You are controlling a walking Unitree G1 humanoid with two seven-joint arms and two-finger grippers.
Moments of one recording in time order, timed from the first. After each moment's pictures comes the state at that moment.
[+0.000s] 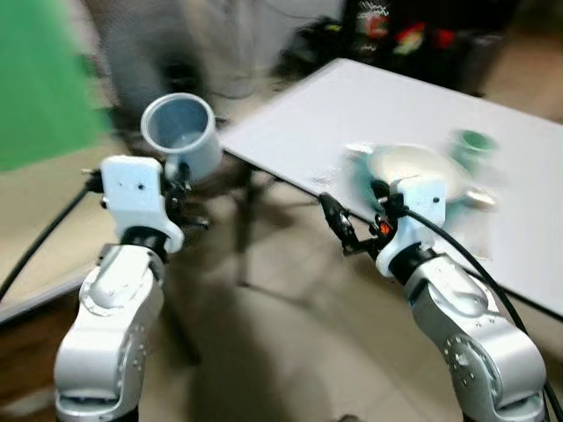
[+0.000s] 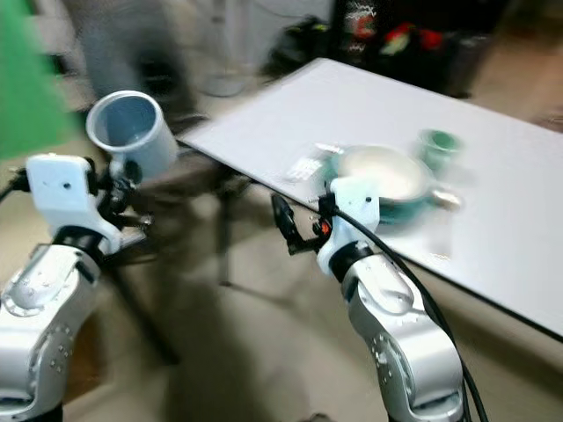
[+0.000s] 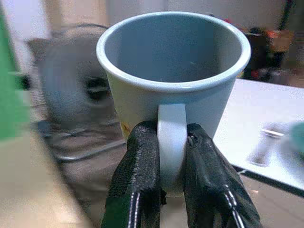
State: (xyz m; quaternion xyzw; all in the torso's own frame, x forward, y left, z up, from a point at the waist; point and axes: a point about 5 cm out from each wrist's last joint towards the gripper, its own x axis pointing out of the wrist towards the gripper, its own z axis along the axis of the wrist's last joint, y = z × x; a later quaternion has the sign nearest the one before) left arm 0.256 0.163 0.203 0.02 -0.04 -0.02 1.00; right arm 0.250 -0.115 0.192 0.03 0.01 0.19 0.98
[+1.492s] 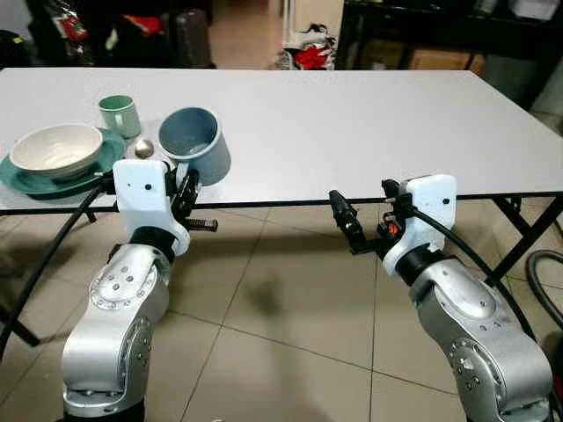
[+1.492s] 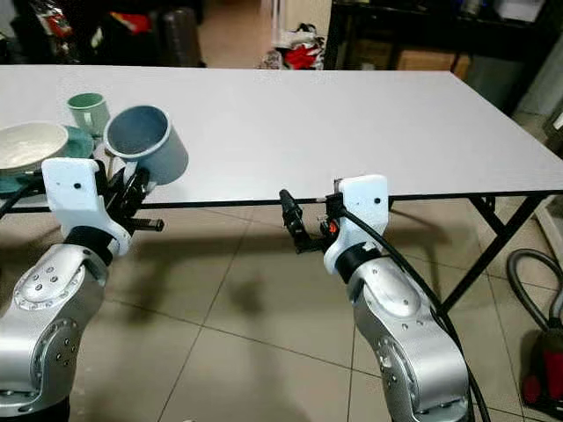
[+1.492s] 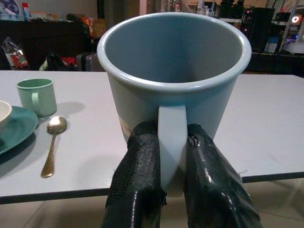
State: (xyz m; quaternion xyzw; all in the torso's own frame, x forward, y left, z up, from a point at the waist) left arm 0.261 0.158 0.198 0.00 -0.02 -0.04 1.00; right arm 0.248 -0.121 0.190 0.02 0.02 0.16 0.99
